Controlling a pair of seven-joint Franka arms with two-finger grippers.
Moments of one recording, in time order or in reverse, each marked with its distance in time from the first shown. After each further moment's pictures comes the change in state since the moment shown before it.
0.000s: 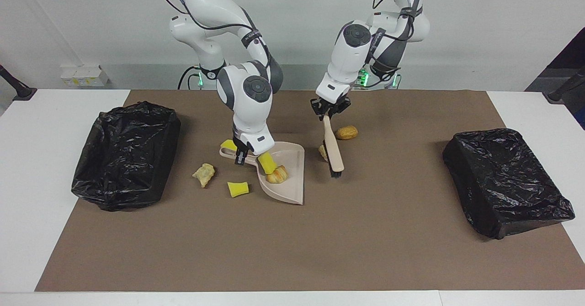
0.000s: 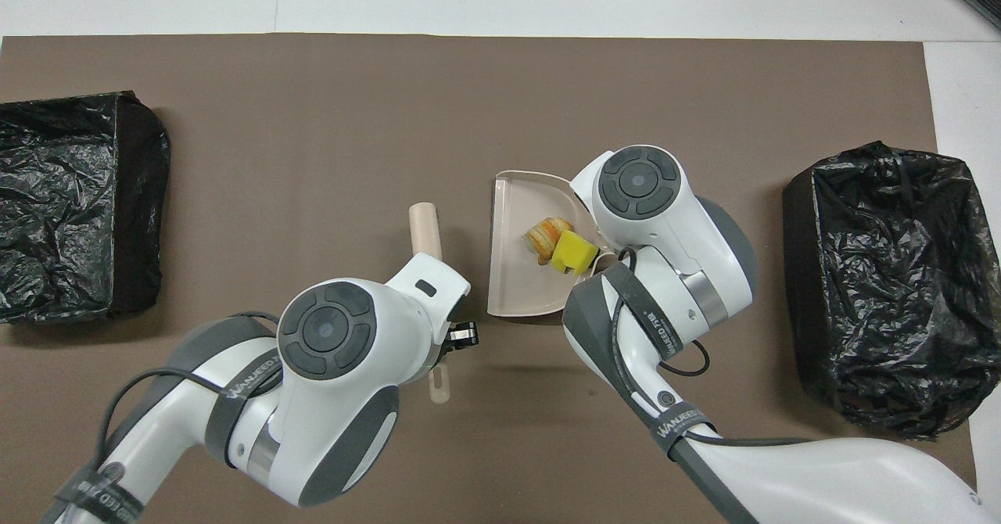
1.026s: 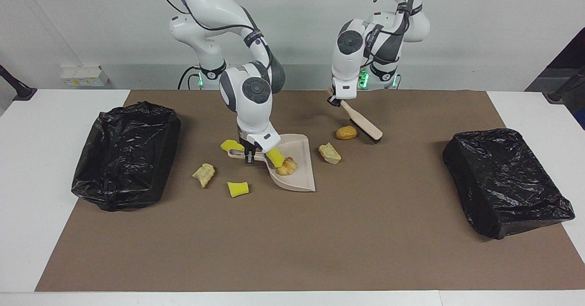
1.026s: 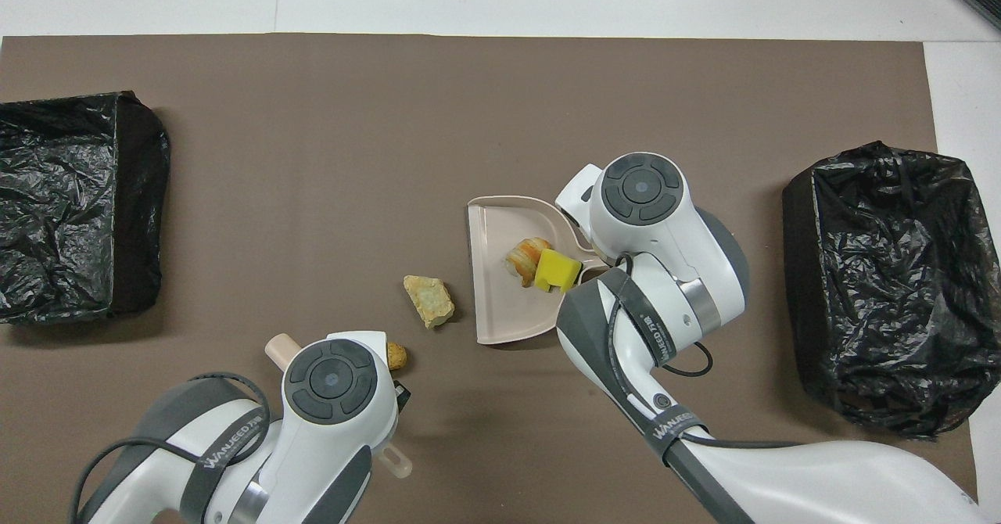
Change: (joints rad) left arm -0.041 -0.101 -0.025 -0.241 0.010 -0.043 -0.429; right arm -0.006 -0.002 0.007 -0.044 0.095 0.049 -0.148
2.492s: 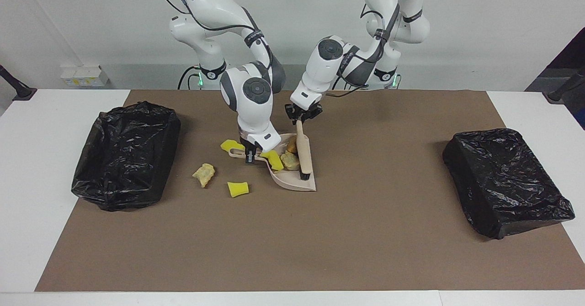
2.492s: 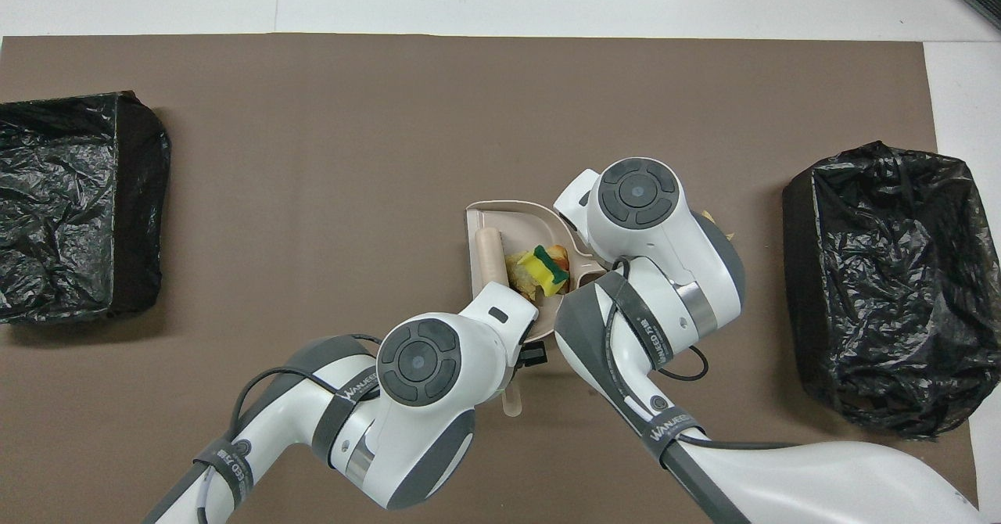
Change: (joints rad) left arm -0.107 0.285 0.019 0.239 -0.053 0.330 0.448; right arm 0.003 0.000 0.000 -0.004 0.003 0.000 0.017
